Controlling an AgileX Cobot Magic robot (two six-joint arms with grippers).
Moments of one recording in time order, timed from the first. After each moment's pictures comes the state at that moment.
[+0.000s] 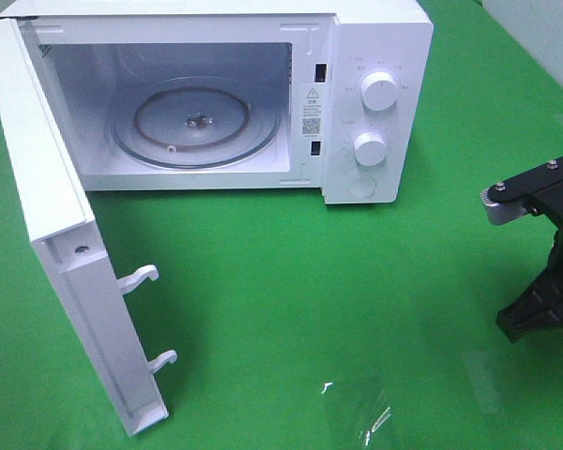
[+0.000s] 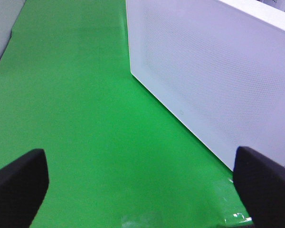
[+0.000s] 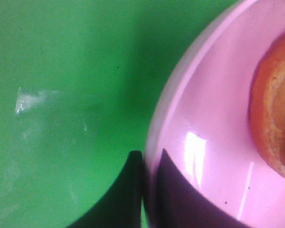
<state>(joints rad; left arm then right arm) 0.05 -0.01 -0.52 -0.16 1.07 0.15 0.42 1.45 -0.65 -0.48 0.76 0.42</state>
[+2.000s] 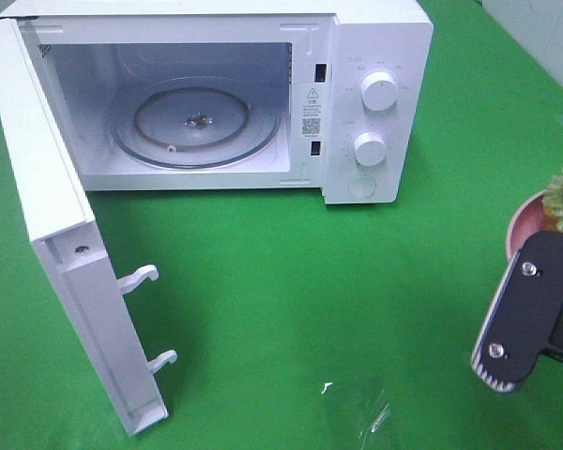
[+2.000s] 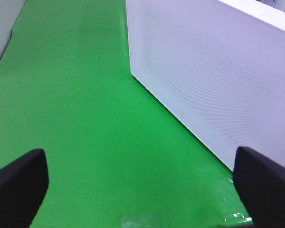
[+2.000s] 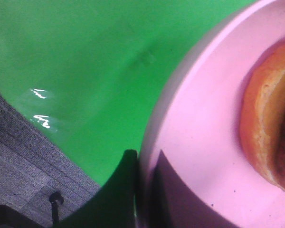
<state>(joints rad) 0.05 -0.01 -0.52 -0.16 1.07 0.15 1.21 1.11 -0.51 -0.63 1.14 0.53</state>
